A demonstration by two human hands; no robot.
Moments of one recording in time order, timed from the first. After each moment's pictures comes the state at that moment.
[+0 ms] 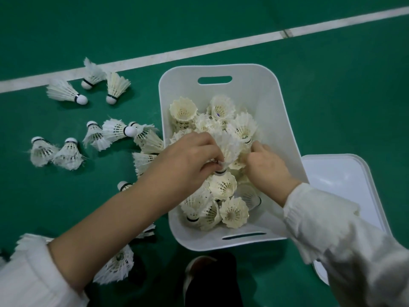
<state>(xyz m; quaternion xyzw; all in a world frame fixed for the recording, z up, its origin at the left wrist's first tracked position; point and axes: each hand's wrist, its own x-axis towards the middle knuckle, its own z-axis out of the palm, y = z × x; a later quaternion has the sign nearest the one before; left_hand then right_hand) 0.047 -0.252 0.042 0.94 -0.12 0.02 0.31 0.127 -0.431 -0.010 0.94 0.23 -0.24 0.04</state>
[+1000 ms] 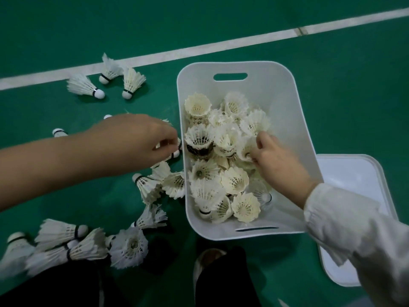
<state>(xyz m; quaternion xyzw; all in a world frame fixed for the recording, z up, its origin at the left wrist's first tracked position) 0.039 -0.166 0.087 0.97 -0.12 -0.17 0.10 0.121 -0.434 -0.007 0.92 0.37 -0.09 0.00</state>
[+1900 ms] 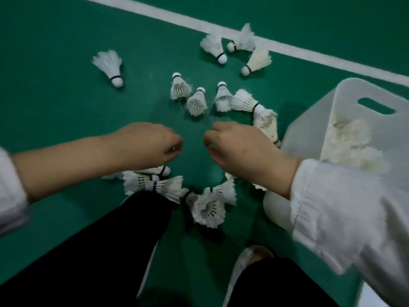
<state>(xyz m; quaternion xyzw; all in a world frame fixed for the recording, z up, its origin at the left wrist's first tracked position) -0.140 -0.030 0.012 0.97 0.08 -0.21 0.12 -0.008 -0.168 0.042 0.73 0.66 -0.17 0.03</state>
